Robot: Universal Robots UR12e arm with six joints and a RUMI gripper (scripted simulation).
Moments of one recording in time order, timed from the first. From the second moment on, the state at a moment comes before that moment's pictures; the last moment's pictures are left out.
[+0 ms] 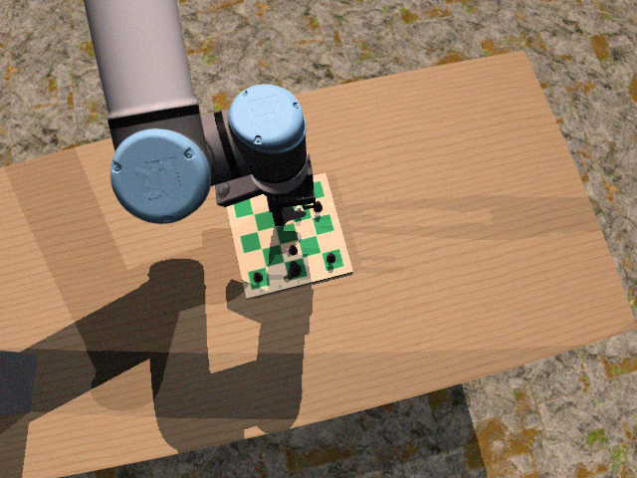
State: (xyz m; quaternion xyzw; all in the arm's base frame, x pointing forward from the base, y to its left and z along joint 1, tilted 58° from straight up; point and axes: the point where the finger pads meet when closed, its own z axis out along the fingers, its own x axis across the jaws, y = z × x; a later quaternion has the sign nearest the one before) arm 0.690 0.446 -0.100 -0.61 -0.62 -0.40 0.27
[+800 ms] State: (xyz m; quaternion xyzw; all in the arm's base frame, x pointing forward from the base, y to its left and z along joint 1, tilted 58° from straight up) arm 0.690 0.446 -0.100 -0.61 -0.62 -0.40 0.27
